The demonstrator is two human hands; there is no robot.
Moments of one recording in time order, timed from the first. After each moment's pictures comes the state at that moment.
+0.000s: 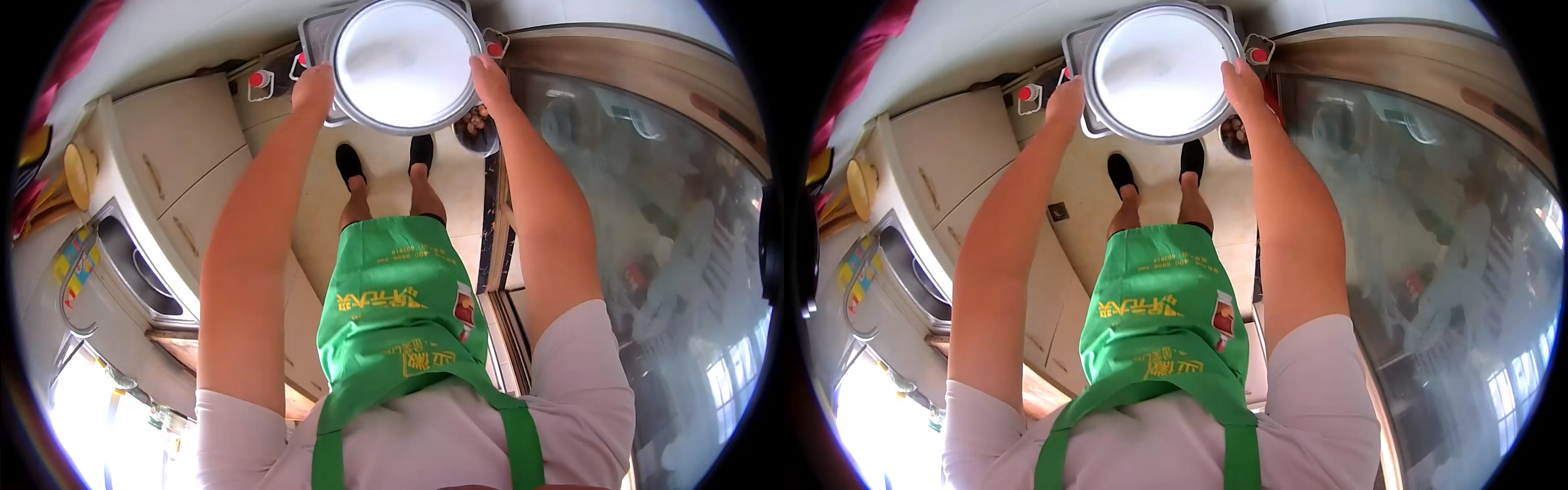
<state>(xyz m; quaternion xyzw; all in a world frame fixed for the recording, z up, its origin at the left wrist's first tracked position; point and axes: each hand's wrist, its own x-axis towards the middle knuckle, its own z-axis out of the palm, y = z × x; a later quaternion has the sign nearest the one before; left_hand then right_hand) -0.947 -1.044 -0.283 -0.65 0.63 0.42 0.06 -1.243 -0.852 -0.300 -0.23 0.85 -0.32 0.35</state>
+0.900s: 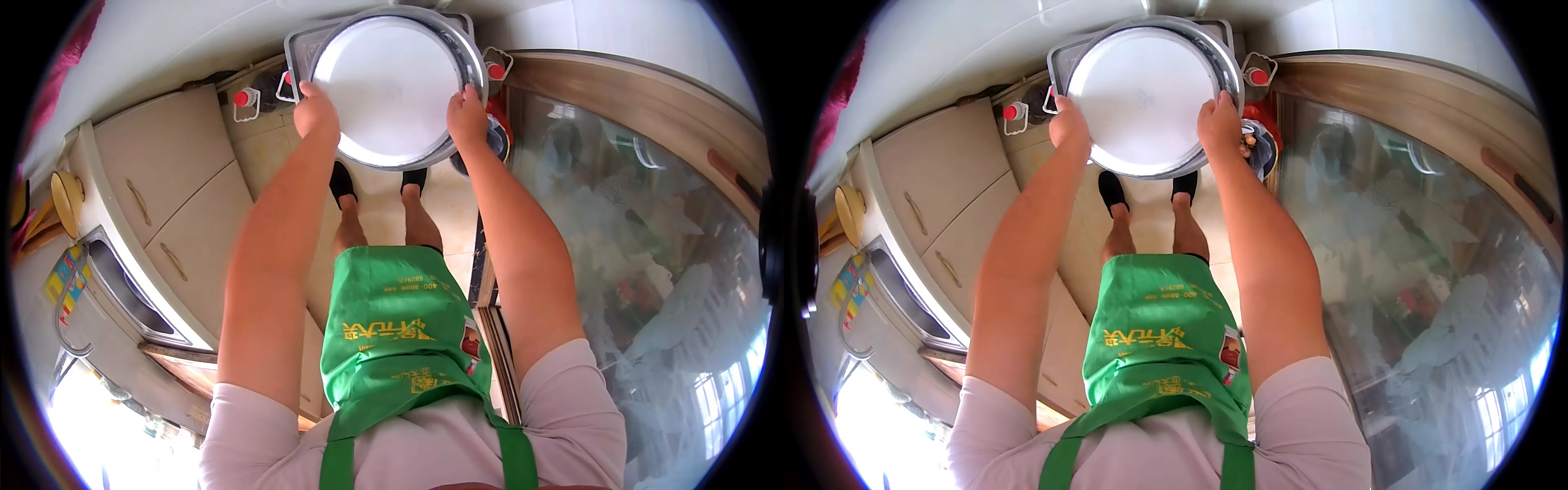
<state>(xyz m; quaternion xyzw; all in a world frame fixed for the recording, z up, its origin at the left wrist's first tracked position) -1.010 -1.027 -0.309 -0.83 0.40 0.39 -0.04 -1.204 -0.858 -0.354 -0.23 0.92 -0.23 0.24</state>
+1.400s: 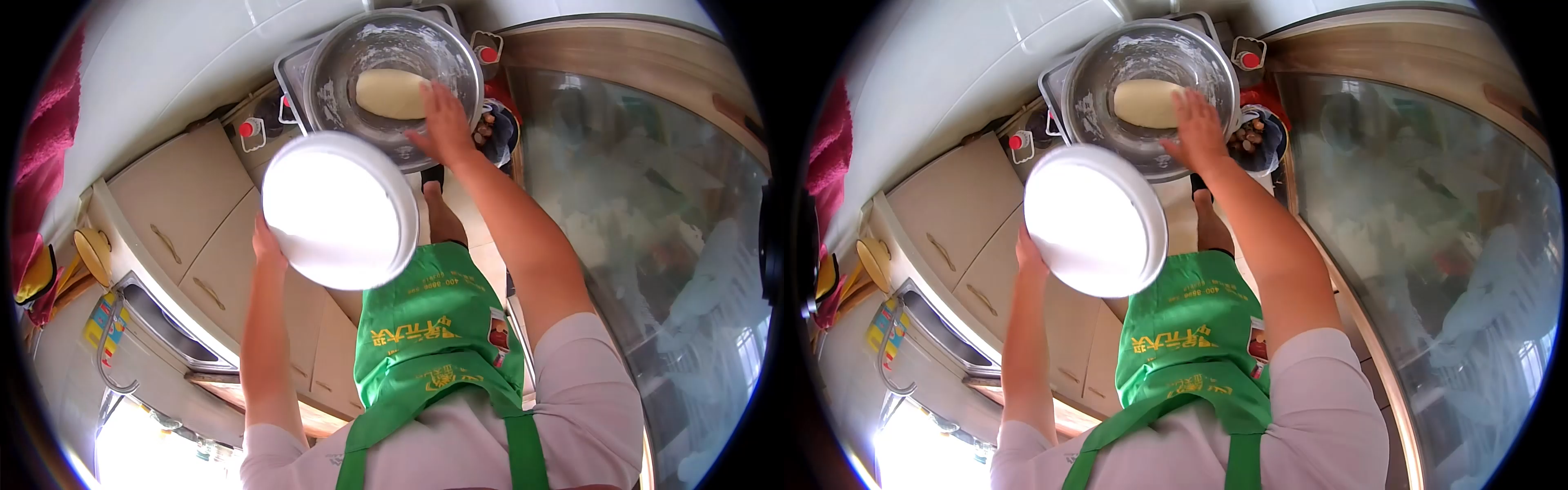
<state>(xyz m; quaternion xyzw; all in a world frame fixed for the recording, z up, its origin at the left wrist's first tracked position) -0.780 -0.985 -0.257 -0.79 0.20 0.58 -0.09 -1.162 -0.840 -0.339 -0.48 0.83 -0.23 0.17</state>
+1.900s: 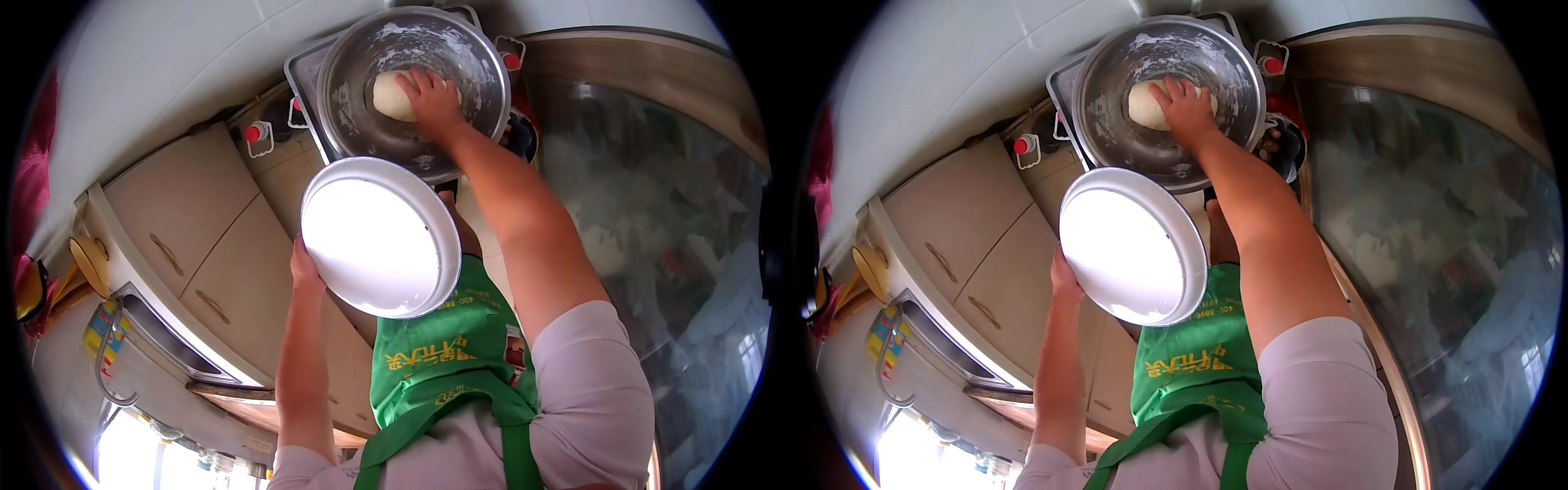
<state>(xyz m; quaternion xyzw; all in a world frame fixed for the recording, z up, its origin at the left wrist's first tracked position) -0.763 -0.923 -0.297 -0.76 0.12 0.63 -0.09 -1.157 -0.911 -0.405 -0.59 0.79 0.00 0.16</state>
